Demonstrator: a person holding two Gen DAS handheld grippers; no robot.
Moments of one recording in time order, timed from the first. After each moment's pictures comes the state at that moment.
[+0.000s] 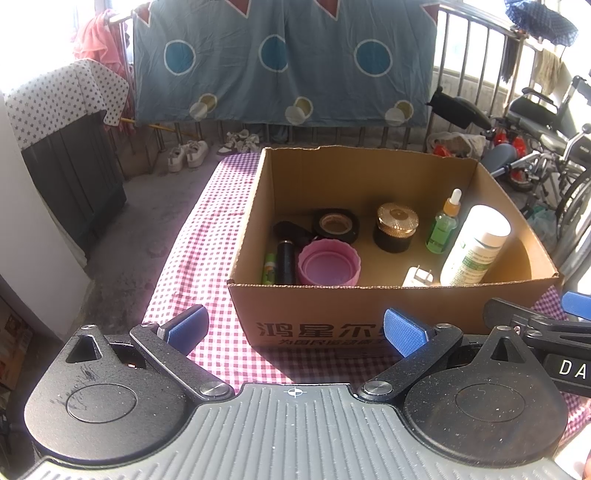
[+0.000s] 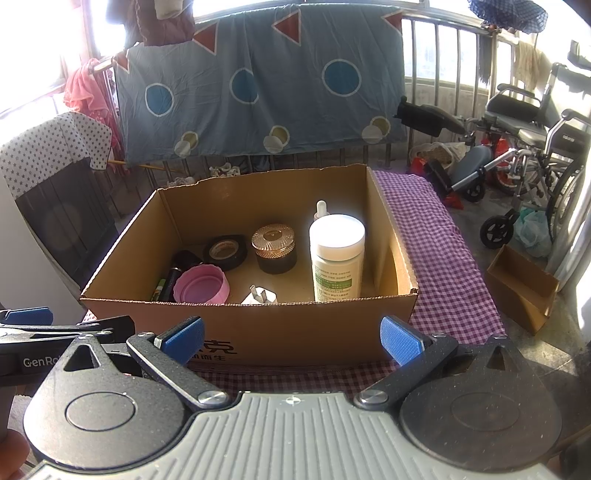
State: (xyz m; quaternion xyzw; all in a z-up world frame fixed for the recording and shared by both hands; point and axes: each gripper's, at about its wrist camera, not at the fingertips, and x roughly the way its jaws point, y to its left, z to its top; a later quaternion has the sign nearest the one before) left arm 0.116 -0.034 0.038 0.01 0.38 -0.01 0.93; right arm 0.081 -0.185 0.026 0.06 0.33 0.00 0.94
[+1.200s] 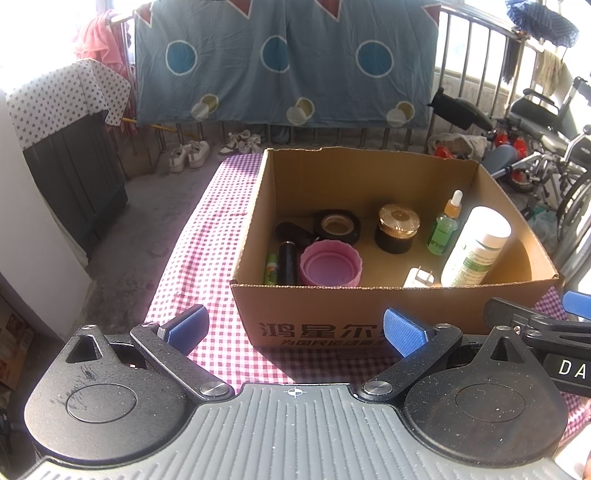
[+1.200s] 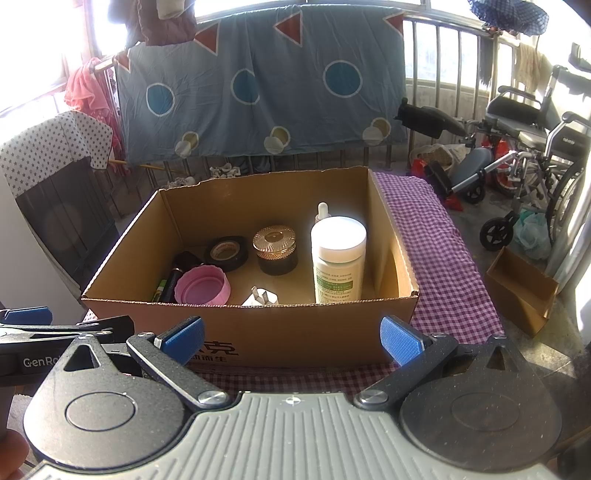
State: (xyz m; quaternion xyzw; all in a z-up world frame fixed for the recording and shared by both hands) left arm 0.115 -0.034 0.040 0.01 0.38 -0.01 0.93; right arm 0.079 -0.181 0.033 0.05 0.33 0.00 0.94
